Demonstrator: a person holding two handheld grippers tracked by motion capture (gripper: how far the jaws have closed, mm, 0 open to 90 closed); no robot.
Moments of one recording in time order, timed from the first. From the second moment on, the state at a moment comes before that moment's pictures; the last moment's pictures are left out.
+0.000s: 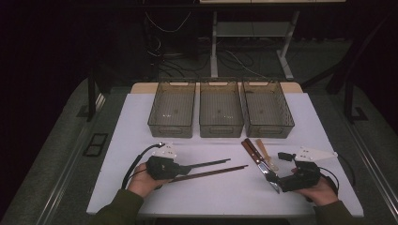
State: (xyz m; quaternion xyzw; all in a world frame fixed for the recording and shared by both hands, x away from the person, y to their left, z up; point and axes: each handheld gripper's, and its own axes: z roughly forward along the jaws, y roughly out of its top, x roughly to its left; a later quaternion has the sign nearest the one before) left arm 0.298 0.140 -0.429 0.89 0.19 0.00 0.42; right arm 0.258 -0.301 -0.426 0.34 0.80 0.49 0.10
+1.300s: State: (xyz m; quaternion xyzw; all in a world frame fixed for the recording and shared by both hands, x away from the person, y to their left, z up) left arm 0.302 0.133 -0.440 0.91 0.21 0.02 0.37; right arm 0.258 -0.301 -0.426 0.34 0.80 0.49 0.10
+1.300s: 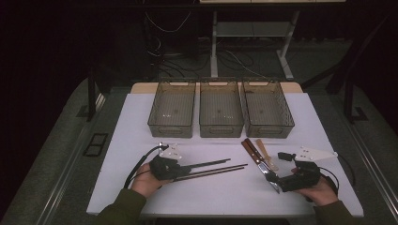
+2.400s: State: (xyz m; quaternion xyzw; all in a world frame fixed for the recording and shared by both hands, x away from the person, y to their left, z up) left arm 0.292 0.124 -0.441 0.91 0.18 0.02 0.38; right arm 0.257 -0.300 -0.426 0.34 0.80 0.49 0.10
